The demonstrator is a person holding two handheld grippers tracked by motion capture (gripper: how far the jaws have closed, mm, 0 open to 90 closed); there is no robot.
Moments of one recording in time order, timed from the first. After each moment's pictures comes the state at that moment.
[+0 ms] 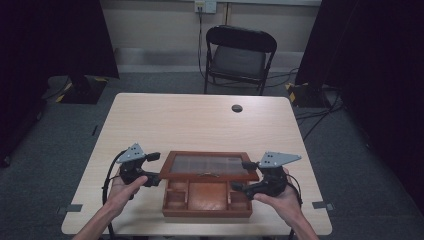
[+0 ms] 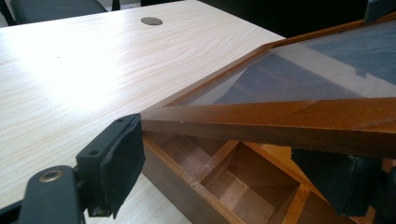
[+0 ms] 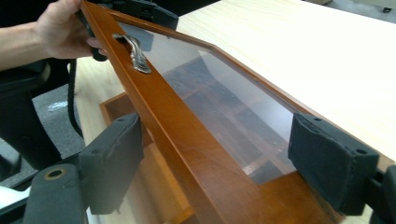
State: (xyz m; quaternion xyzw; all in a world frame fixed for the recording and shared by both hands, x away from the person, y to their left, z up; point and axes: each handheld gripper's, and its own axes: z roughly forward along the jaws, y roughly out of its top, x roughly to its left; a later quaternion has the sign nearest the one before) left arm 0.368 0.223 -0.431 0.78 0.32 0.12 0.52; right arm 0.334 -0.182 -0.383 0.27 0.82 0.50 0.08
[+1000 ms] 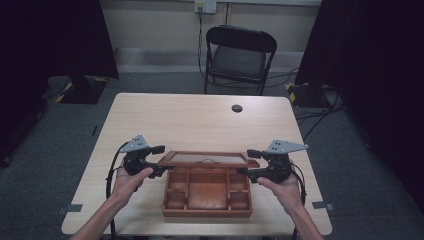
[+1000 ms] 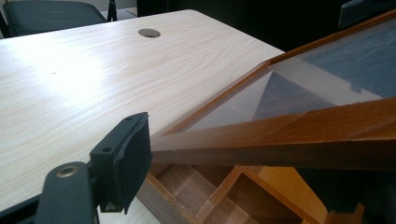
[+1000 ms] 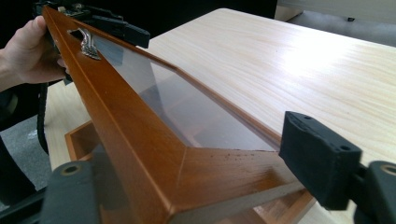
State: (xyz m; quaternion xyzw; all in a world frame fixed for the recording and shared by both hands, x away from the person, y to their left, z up) left arm 0.387 0.214 -0.417 0.77 0.32 0.11 0.53; right arm 0.362 -0.197 -0.378 0.31 0.79 0.52 0.10
